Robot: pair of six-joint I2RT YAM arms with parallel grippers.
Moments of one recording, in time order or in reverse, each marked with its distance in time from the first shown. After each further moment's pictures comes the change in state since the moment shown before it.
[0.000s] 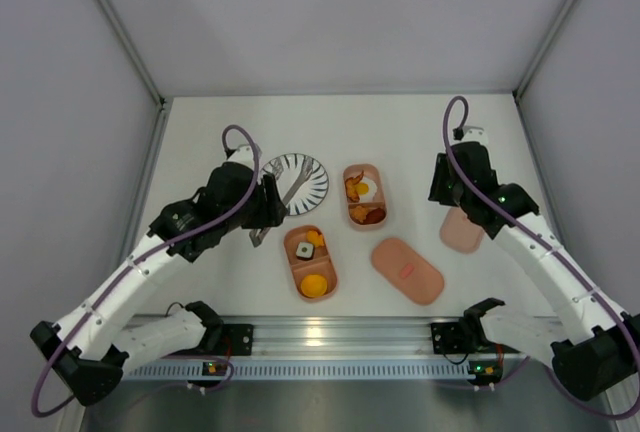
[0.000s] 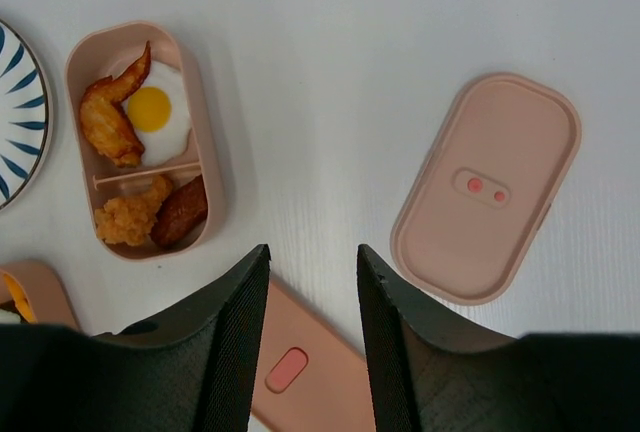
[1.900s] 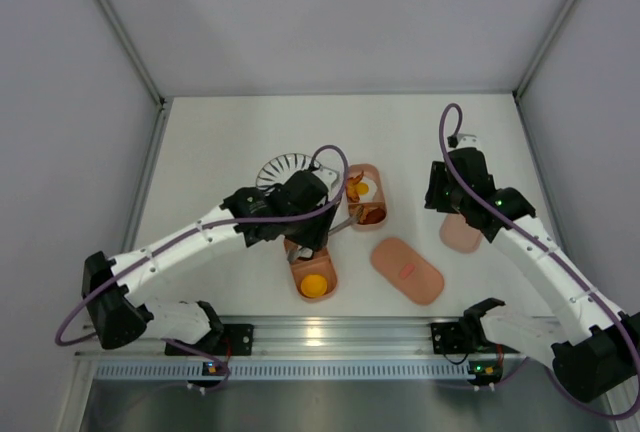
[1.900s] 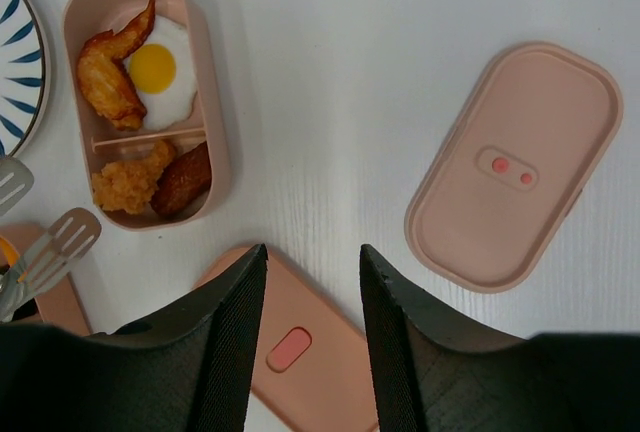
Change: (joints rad) left arm -0.277 0.316 0.117 -0.054 0.057 0.143; right arm 0.000 -0.013 -0.055 0.003 -0.071 -0.002
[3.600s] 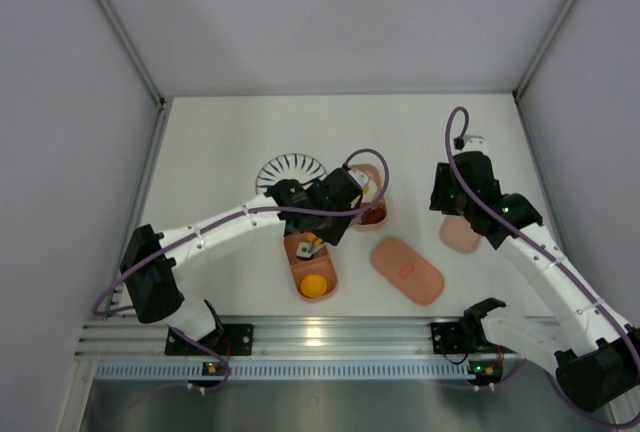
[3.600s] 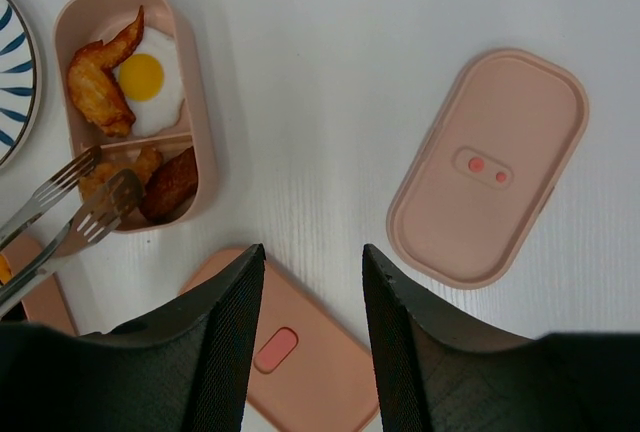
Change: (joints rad) left arm -0.055 0.246 0.135 0.020 -0.074 0.088; right arm 0.000 -0.053 -0.013 -0.013 0.043 -0.015
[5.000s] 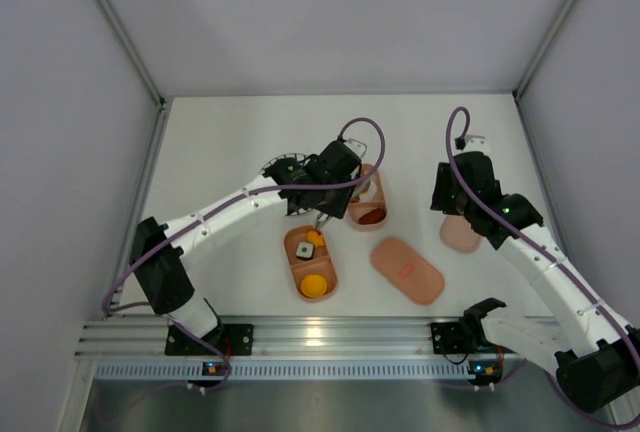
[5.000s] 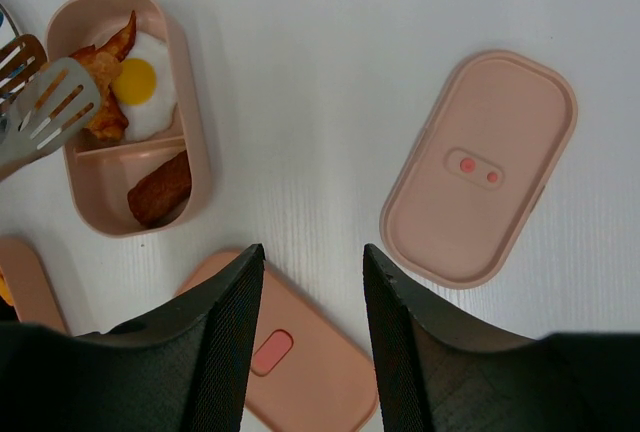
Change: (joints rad) left arm 0.081 0.060 0.153 0.010 -0.019 -0.013; right arm 0.000 -0.006 0.000 -0.003 0.018 -0.002
